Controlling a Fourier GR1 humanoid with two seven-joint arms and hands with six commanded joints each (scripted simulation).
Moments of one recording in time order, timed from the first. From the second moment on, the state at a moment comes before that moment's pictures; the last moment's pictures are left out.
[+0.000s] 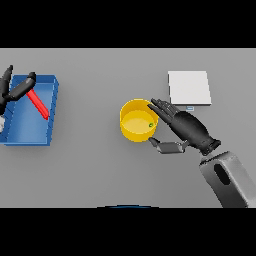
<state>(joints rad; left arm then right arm) -0.57 0.85 -0.59 -1.15 0.36 0.31 0.42 -0.22 -0.36 0.37 -1.62 0.63 0.20 -0.11</state>
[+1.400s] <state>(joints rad) -0.53 0.88 -0.56 -1.18 0.41 0.29 0.38 -0.68 -0.34 0.71 -1.15 0.92 0.51 -0.18</state>
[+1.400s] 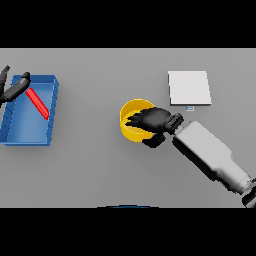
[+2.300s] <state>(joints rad) -0.54 0.87 -0.56 -1.17 0.40 0.28 0.38 -0.69 -0.39 0.67 -1.22 0.89 0.50 -0.22</state>
